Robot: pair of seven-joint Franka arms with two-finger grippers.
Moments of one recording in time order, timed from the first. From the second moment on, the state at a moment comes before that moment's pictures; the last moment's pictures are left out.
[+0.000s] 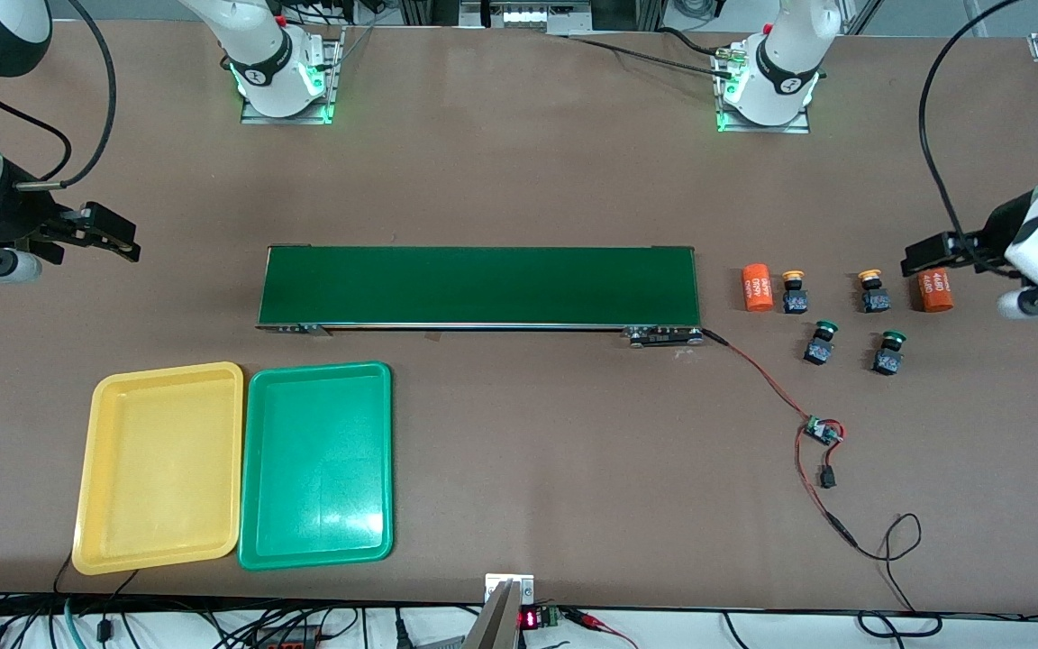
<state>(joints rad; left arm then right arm) 0.07 0.17 -0.04 -1.57 -0.02 1.58 -0.06 0.06 0.08 -0.01 -1.59 0.01 1.66 0.01</state>
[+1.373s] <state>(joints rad) 0.07 0.53 -0.04 -1.77 0.02 2.06 0.08 0.07 0.09 -0.01 -1.59 0.01 1.67 0.01</state>
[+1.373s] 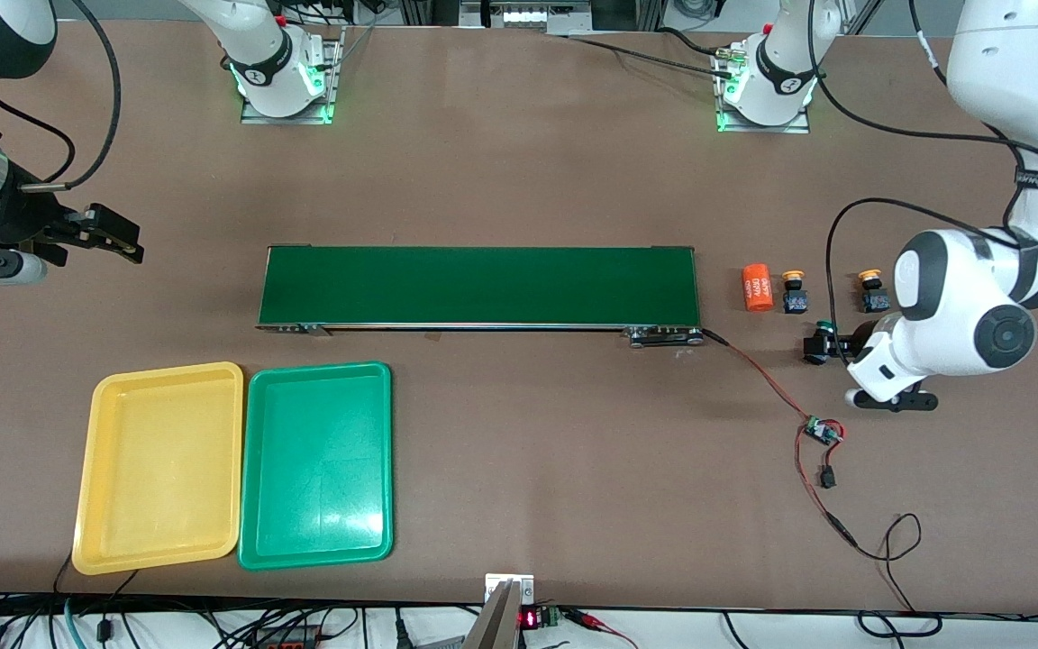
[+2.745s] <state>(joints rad) 0.08 0.58 -0.04 -1.91 0.12 2.26 0.17 0.06 0.09 -0.02 -1.59 0.01 1.68 0.01</state>
